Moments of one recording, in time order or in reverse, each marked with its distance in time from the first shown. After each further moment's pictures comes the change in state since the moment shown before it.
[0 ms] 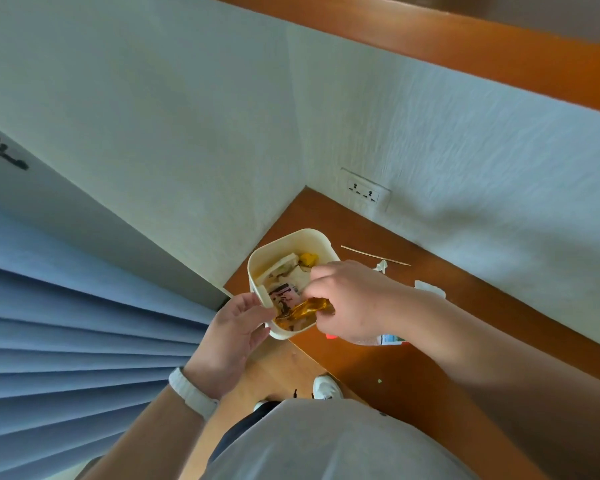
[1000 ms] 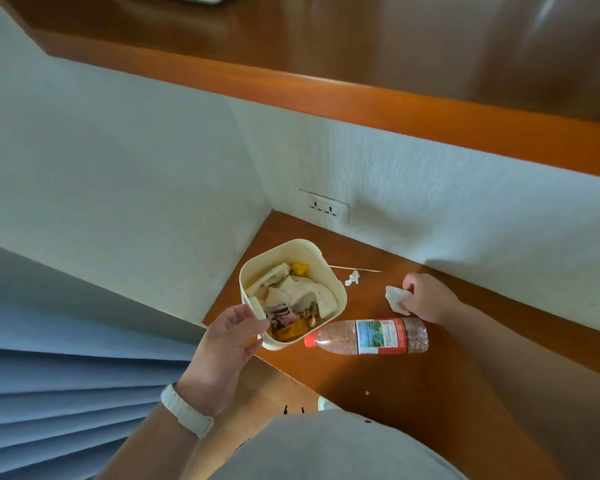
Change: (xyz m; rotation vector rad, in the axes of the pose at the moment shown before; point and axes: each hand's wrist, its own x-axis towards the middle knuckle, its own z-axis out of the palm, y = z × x) left_hand 0.005 0.017 0.039 0.195 -0.012 0.062; right_hand -0.102 0.206 0.081 0.133 0.169 0.959
